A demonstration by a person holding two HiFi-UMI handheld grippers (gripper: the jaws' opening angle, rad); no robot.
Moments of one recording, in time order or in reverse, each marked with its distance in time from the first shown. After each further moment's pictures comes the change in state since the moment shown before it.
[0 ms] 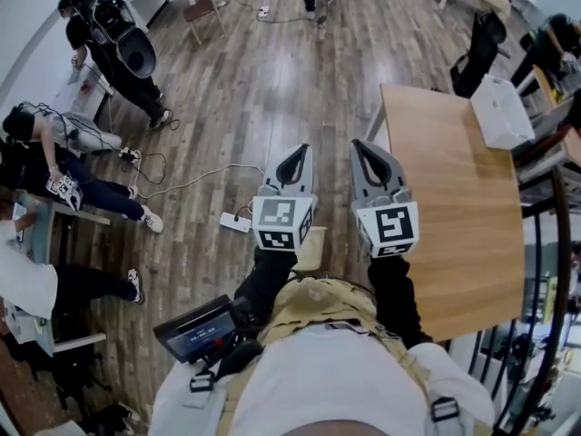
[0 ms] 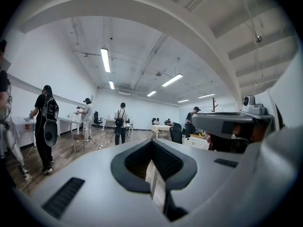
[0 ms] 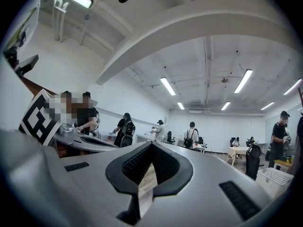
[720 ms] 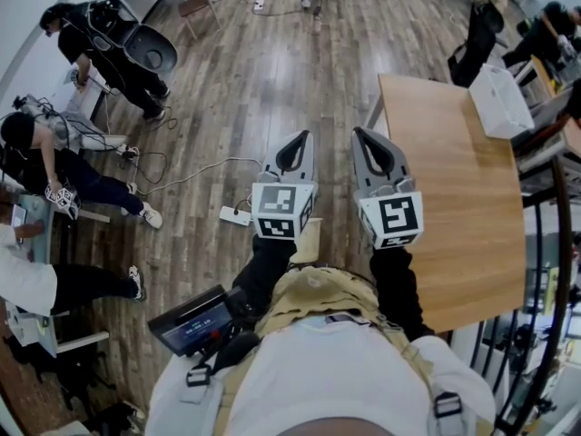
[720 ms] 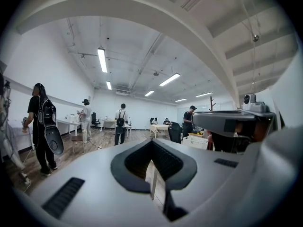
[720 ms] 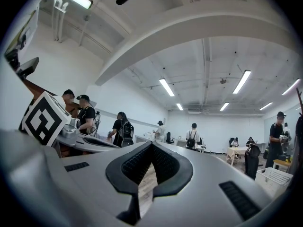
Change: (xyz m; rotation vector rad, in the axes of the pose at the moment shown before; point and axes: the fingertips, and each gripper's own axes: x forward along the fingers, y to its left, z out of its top) left arm 0.002 -0.002 0.005 0.028 -0.001 -0.024; right arm -0.004 0.000 0.005 0.002 -0.016 -0.017
